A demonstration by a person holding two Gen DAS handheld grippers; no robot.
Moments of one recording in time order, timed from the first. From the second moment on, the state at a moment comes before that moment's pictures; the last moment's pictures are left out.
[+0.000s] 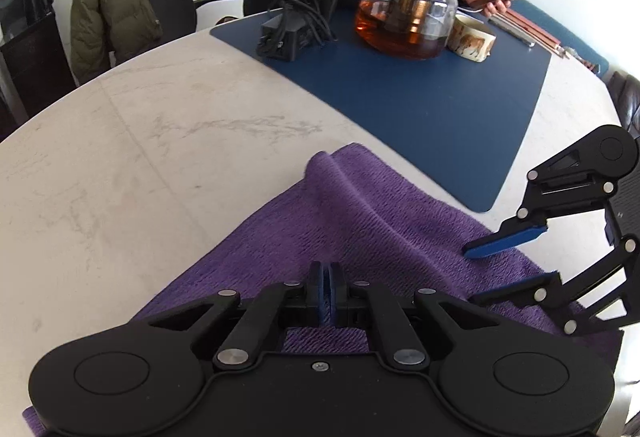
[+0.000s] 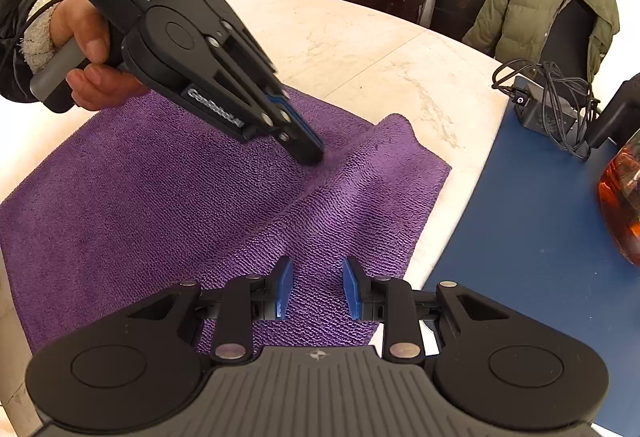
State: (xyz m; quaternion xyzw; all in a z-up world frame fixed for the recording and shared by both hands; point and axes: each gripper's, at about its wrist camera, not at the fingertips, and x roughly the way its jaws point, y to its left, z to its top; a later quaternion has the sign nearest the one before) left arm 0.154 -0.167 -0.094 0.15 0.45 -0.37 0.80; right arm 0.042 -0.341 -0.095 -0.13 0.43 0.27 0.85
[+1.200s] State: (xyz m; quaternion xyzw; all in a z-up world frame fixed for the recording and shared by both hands) left arm 0.026 -0.093 -0.072 0.08 0.52 -0.29 0.80; right arm -0.009 -0.306 -0.080 -0.10 0.43 0.33 0.84
